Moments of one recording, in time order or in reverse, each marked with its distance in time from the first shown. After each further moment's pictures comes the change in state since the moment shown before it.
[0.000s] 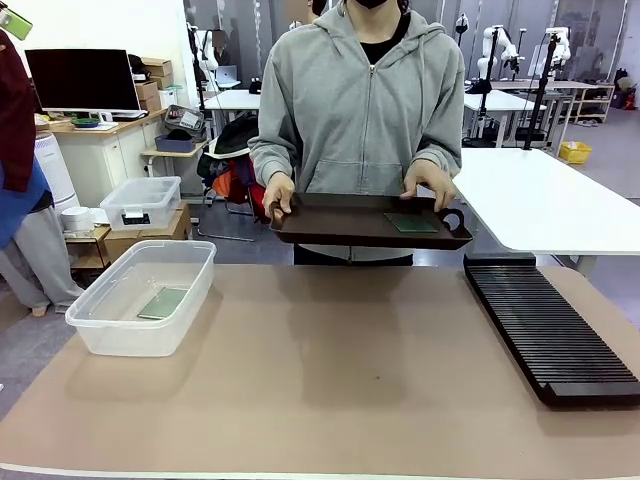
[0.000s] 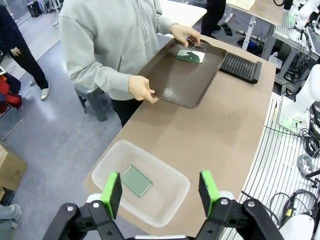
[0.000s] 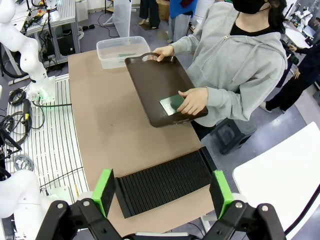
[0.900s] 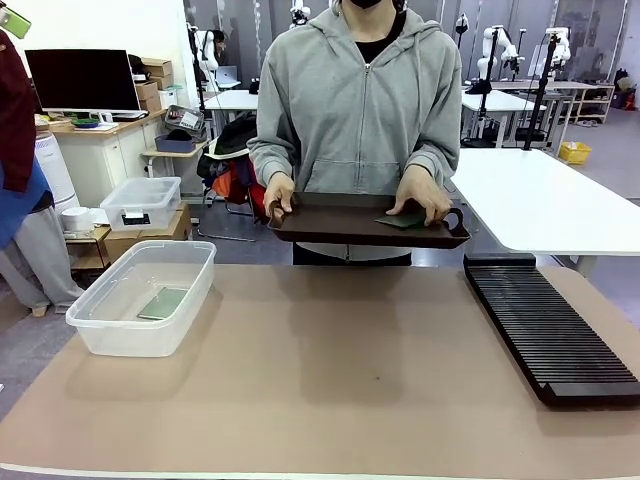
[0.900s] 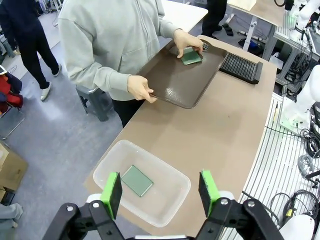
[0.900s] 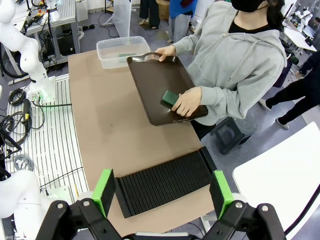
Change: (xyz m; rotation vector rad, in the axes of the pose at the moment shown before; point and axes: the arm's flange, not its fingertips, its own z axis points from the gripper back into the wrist) left arm 0.000 0.001 0.002 0.005 -0.001 0.000; right arm 0.000 0.000 0.000 0.000 0.000 0.000
